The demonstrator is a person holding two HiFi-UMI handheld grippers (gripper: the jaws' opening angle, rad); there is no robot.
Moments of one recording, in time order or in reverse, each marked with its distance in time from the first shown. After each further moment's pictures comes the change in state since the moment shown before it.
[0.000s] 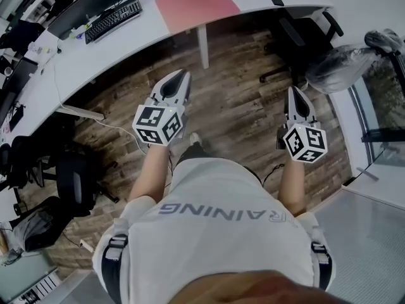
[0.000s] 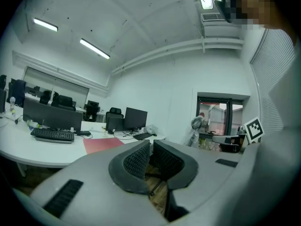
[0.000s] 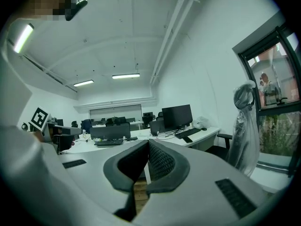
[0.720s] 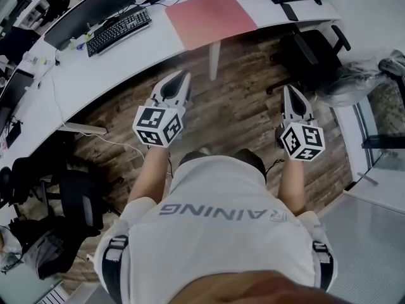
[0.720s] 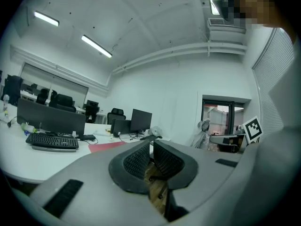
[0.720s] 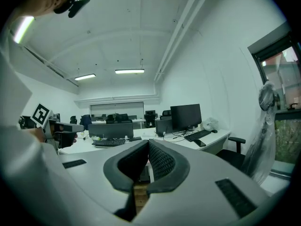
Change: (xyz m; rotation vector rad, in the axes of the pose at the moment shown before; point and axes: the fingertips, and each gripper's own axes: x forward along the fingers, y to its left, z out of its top) left arm 0.038 0.155 0.030 -0.018 -0.009 -0.032; right arm 0.147 0.092 0.006 -0.058 0.025 0.009
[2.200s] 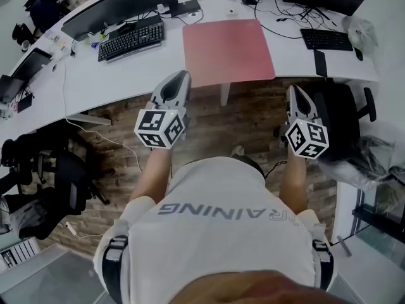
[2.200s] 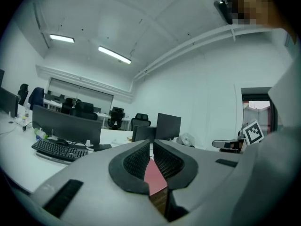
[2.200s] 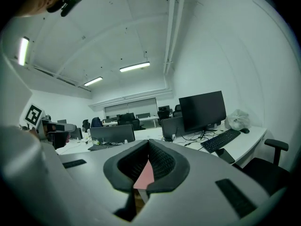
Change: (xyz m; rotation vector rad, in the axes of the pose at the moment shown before) left arm 0.213 0.092 0.055 -0.019 -0.055 0.355; right arm 0.300 -0.147 0.033 0.051 0.058 0.250
